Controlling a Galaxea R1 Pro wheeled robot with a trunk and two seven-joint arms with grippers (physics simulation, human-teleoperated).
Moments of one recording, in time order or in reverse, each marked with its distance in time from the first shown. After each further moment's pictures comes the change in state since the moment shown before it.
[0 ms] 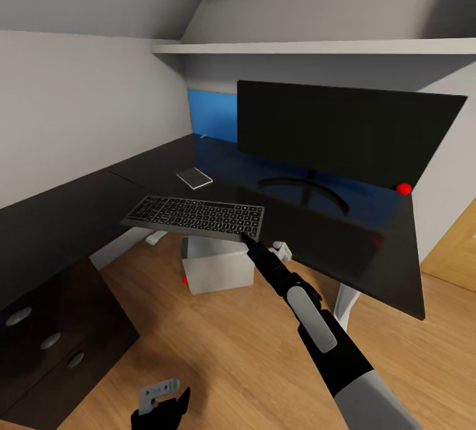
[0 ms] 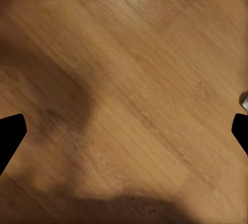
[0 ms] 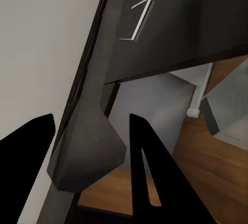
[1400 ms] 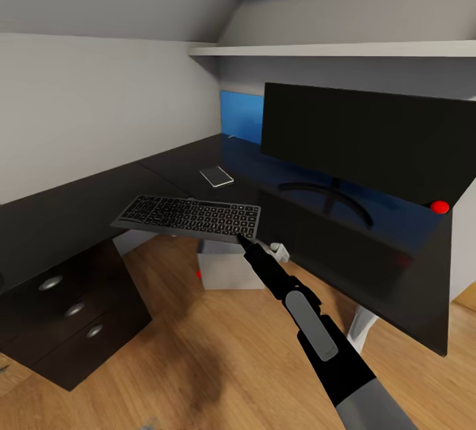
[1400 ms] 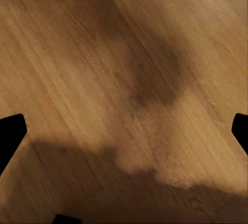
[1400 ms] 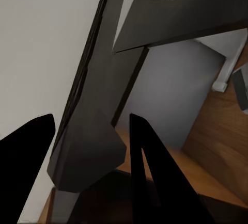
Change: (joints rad) left arm 0.000 0.038 0.029 0.377 0.003 -0.347 -0.002; right arm 0.030 -0.002 0.026 -0.057 0.001 0.000 -0.001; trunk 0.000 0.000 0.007
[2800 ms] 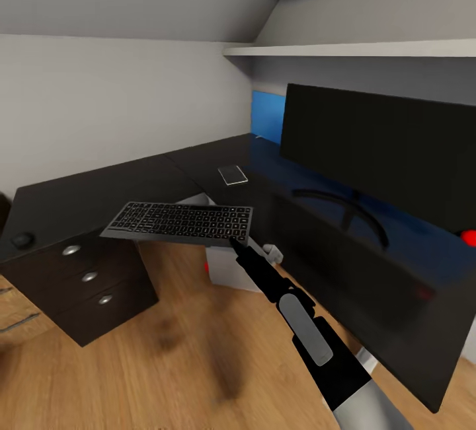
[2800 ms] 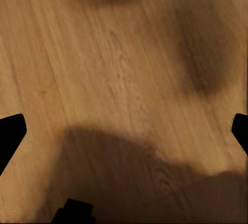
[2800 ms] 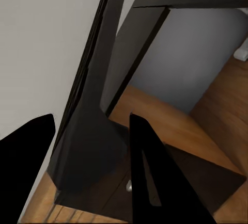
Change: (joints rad) left arm 0.000 -0.005 -0.012 0.111 -0.002 -0.087 0.000; right arm 0.003 0.005 0.052 -0.011 0.032 -0.002 -0.011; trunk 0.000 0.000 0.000
